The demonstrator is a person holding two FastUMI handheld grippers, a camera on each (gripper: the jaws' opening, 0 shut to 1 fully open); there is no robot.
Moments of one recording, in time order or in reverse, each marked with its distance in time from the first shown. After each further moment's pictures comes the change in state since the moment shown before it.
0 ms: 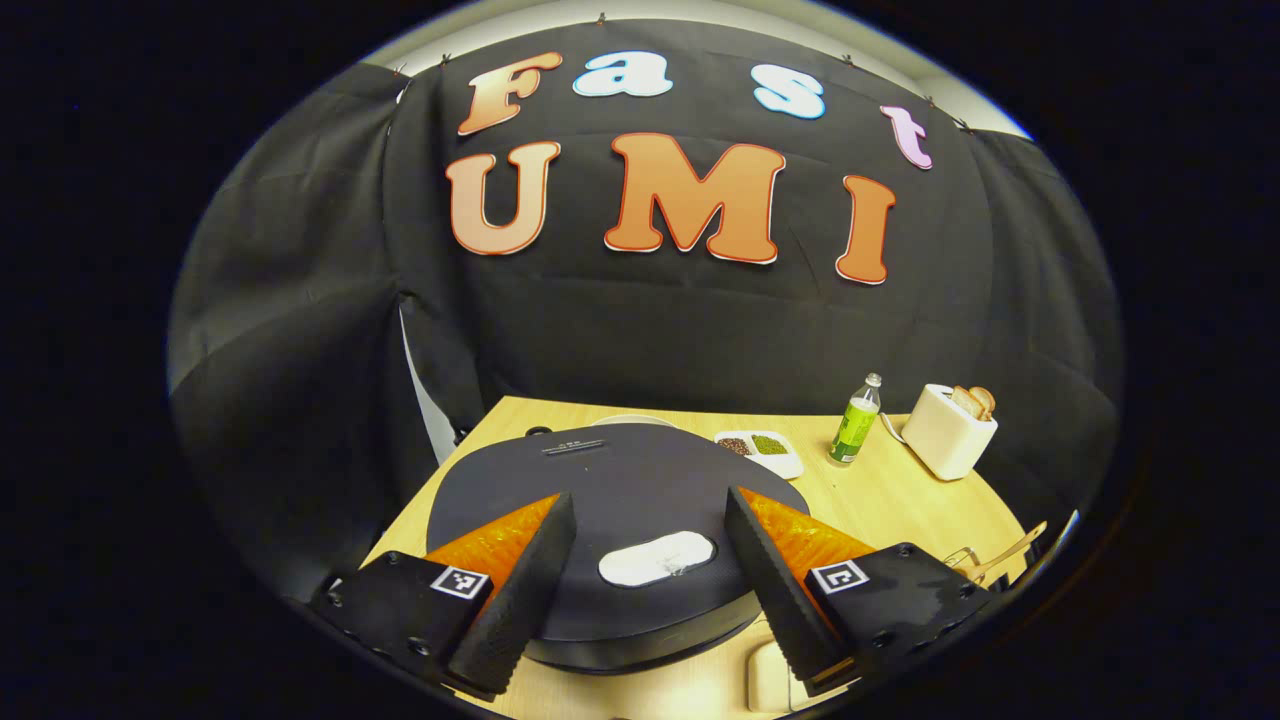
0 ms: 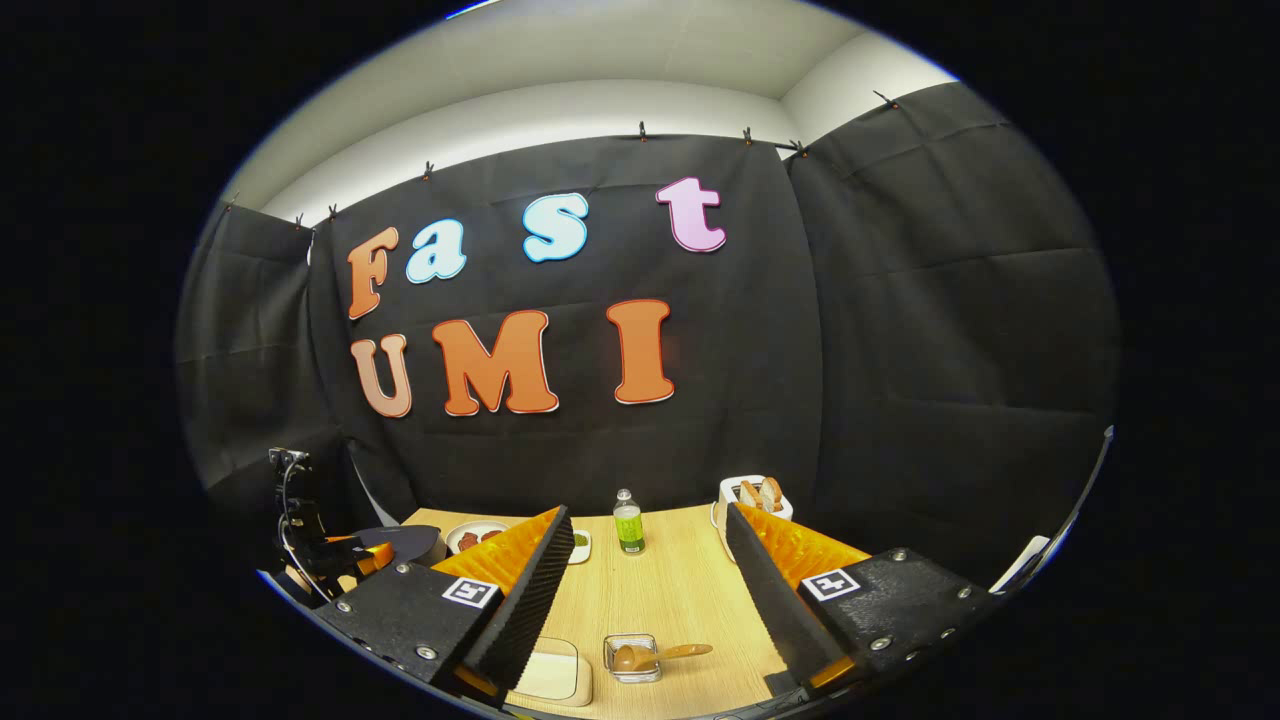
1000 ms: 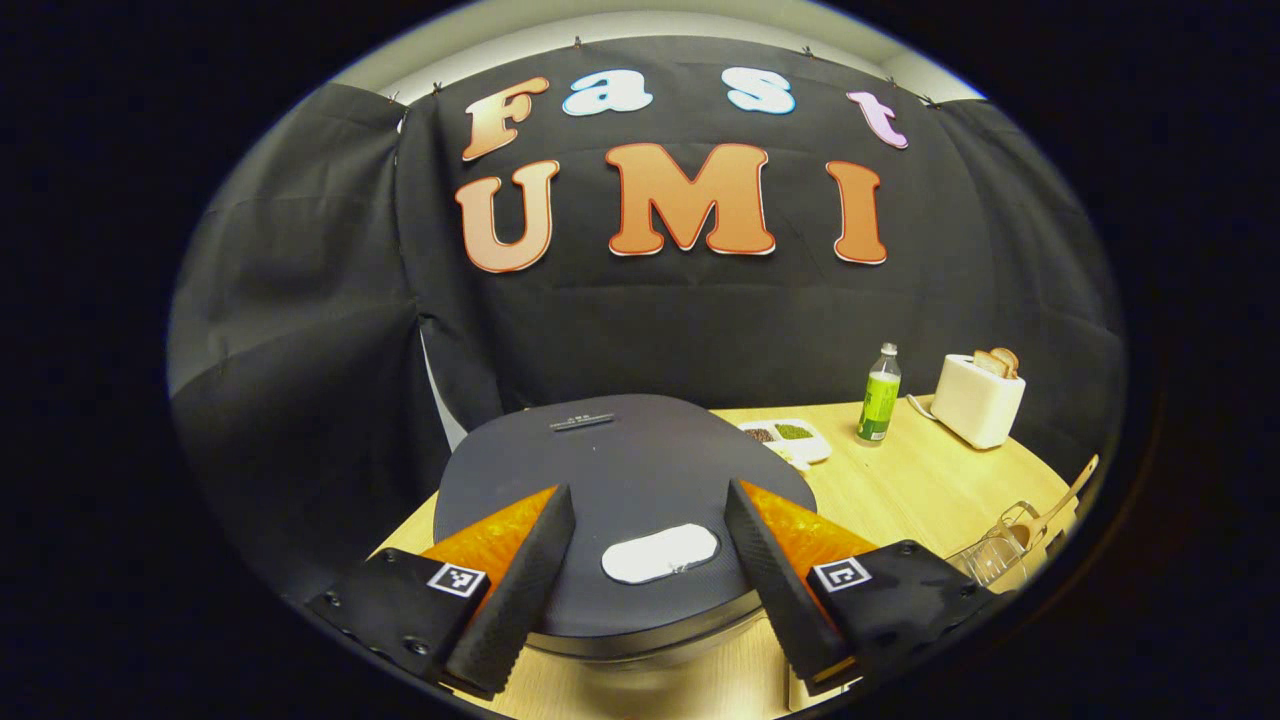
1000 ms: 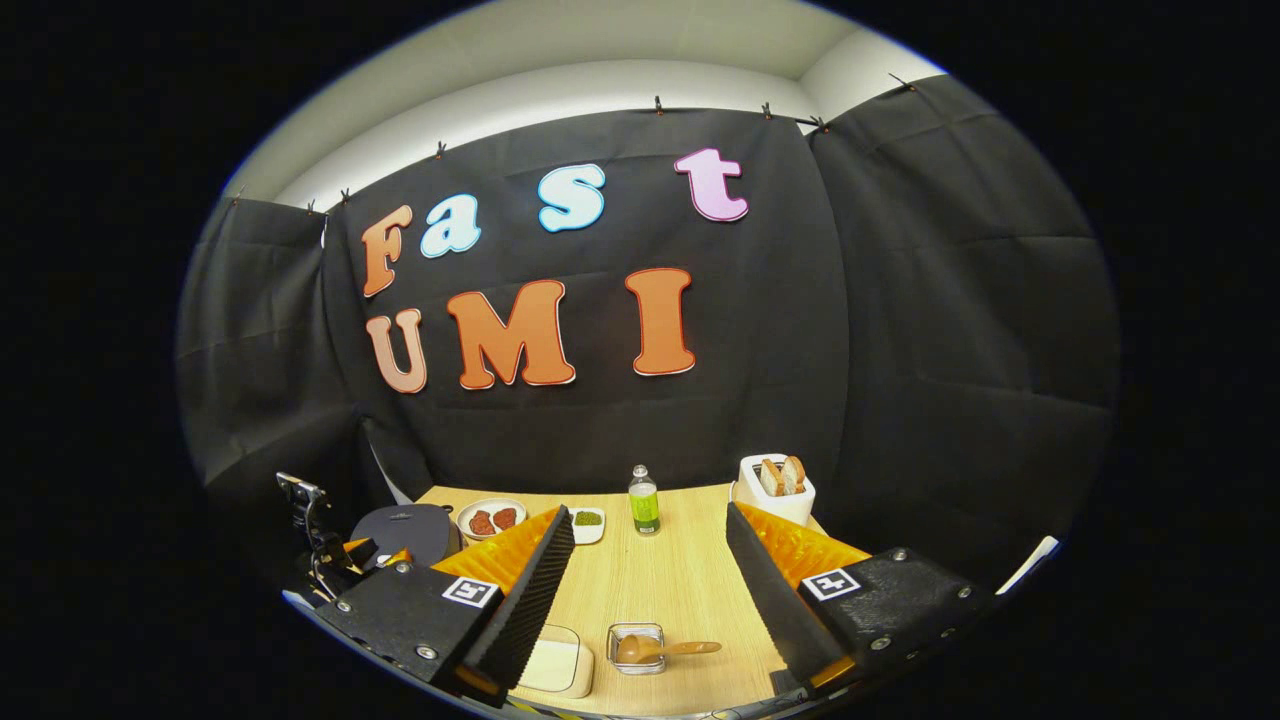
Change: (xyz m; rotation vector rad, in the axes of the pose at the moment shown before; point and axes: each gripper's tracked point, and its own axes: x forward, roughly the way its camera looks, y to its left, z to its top) left arm 0.006 -0.006 -0.054 0.089 -0.081 0.068; right arm 0.025 0.004 -0.026 -0.012 0.069 0.065
